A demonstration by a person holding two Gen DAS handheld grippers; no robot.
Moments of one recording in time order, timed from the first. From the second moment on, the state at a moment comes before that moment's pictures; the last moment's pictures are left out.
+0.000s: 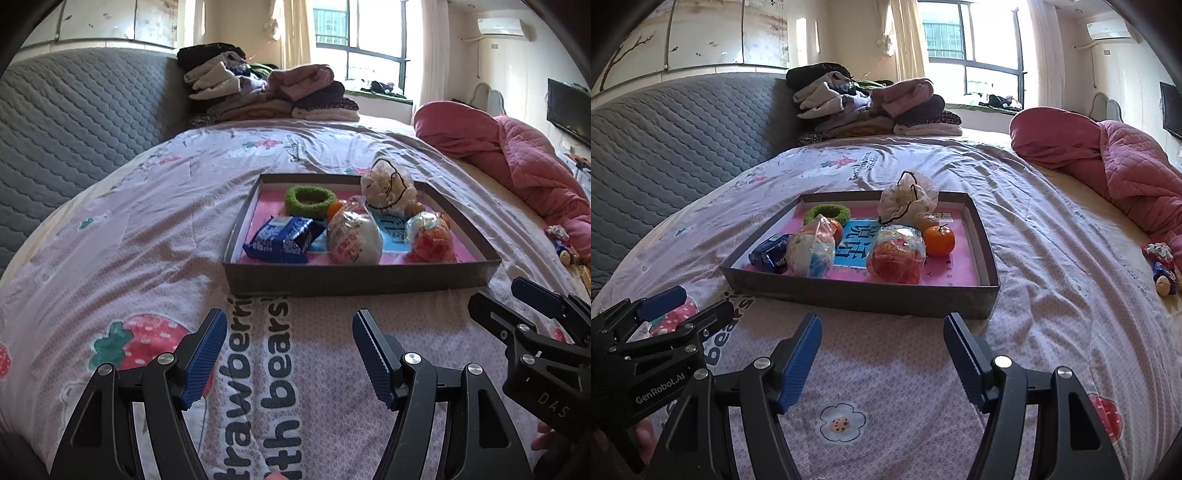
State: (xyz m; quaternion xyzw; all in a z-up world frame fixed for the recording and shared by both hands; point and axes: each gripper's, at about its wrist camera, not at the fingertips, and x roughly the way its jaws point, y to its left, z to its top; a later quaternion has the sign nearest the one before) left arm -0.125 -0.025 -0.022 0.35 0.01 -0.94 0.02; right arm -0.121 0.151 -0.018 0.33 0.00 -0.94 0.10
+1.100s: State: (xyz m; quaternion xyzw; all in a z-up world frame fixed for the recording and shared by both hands) left arm -0.125 -0.026 -0.032 0.35 0.02 -0.94 0.01; right arm -0.114 0.144 -0.027 0.32 0.01 -0.94 0.08
